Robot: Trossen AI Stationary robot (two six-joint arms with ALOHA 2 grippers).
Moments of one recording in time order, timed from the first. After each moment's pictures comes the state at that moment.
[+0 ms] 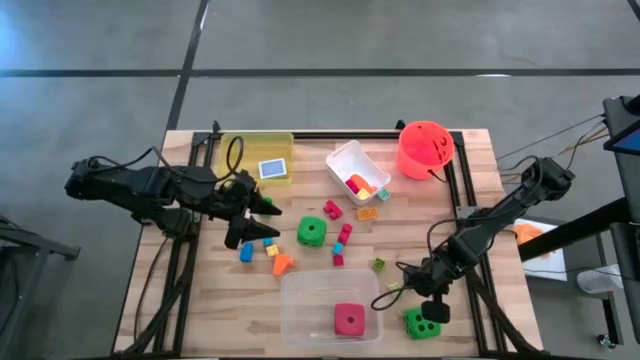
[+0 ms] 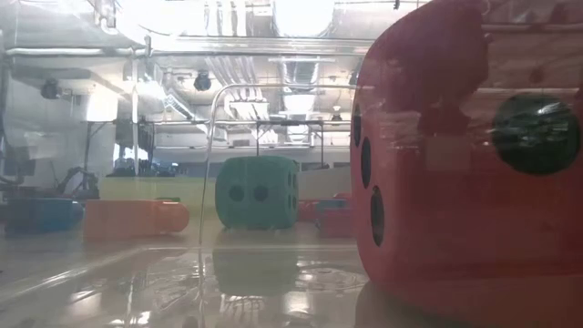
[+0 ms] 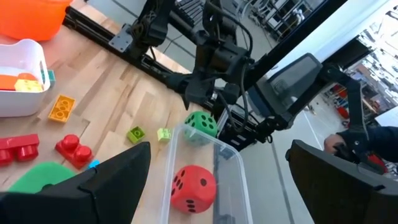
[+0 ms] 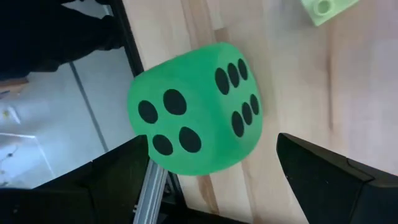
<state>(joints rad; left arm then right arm) -0.21 1.04 1.14 -0.43 0.00 -0.68 0.65 1.34 0.83 -0.62 -0.40 1.03</state>
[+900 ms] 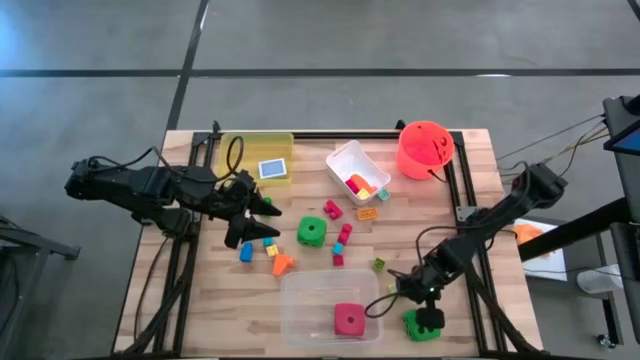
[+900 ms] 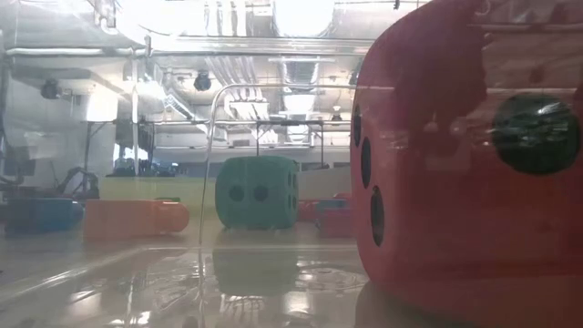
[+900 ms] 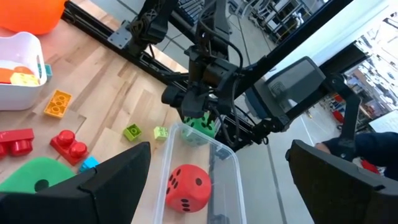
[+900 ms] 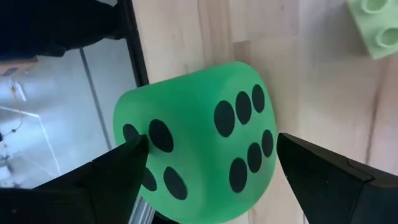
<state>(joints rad) -0.21 1.04 1.14 -0.42 0.01 -0.72 0.65 1.47 0.78 -0.43 -0.45 0.93</state>
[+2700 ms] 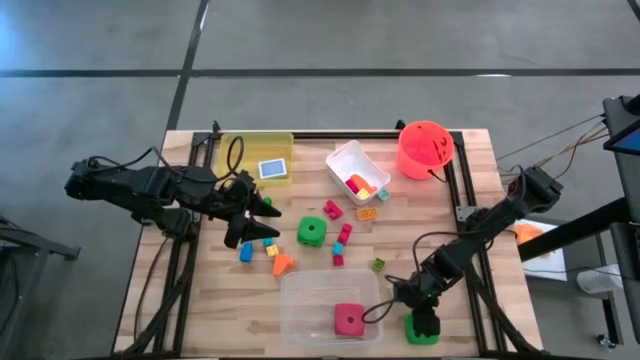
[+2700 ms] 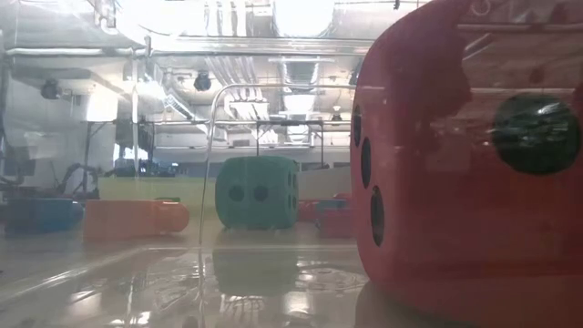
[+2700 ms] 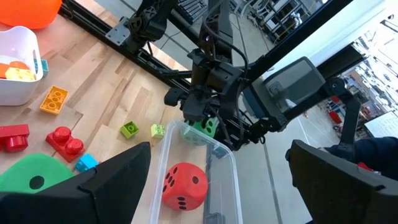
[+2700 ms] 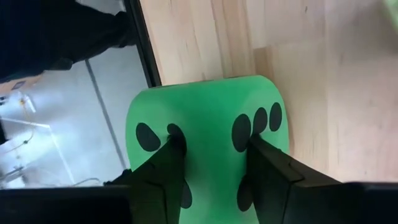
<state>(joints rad) -0.21 1.04 1.14 -0.42 0.02 -0.73 0.66 1.53 0.84 -0.43 -0.42 1.02</state>
